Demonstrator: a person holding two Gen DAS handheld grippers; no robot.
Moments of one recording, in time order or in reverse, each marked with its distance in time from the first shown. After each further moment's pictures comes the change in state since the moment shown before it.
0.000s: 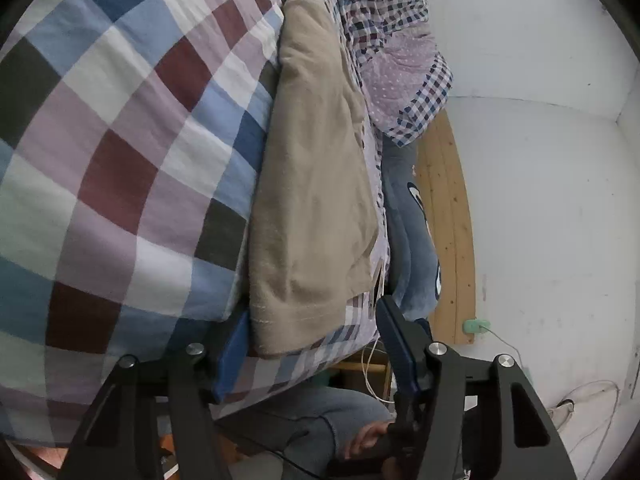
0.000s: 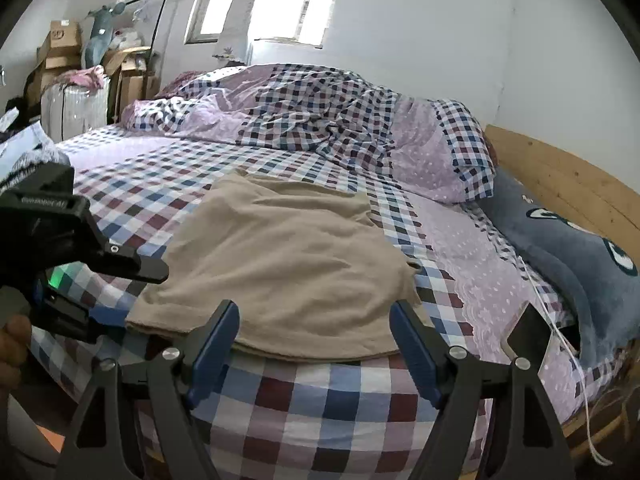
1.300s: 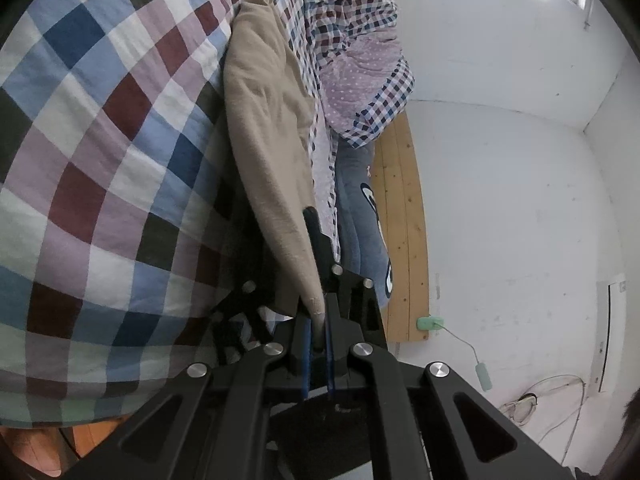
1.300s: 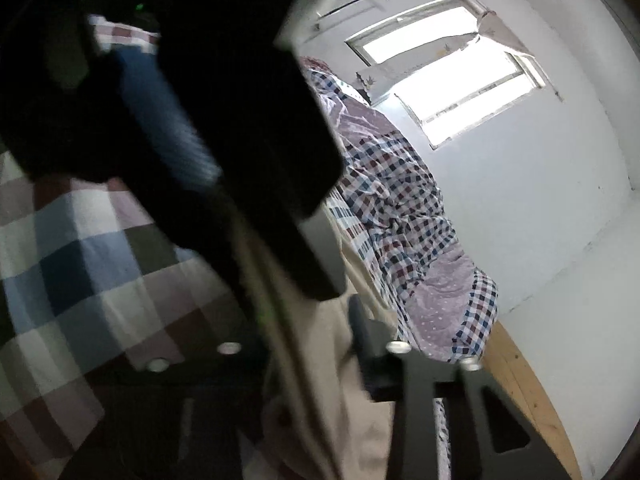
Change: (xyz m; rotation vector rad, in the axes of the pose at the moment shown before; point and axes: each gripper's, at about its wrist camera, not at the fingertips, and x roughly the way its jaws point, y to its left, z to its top) left arm -0.025 -0.025 0.009 -0.004 0.020 -0.174; right arm 0.086 0.108 -0.009 -0.738 -0.202 -0.099
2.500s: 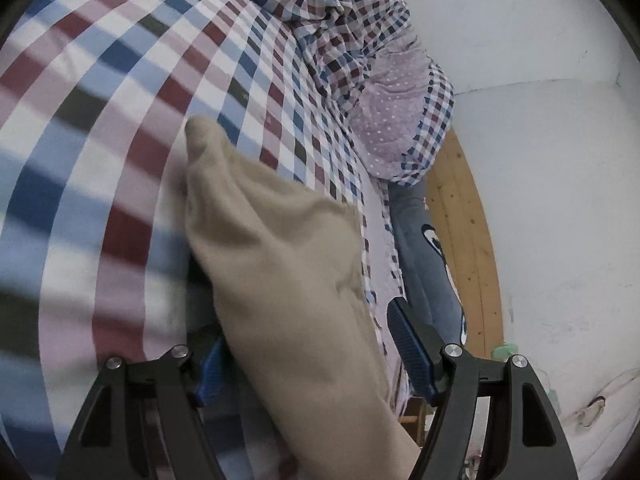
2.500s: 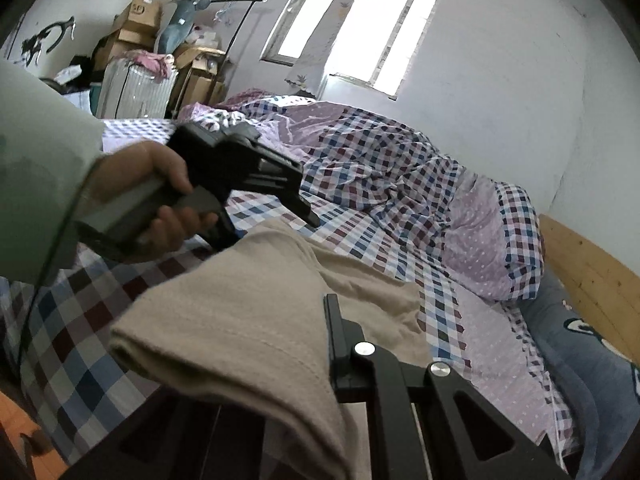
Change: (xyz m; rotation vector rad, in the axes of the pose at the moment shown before) left arm 0.086 -0.018 0.240 0.203 -0.010 0.264; right arm -0.015 -0.120 -0.003 0.538 -0.037 0.179
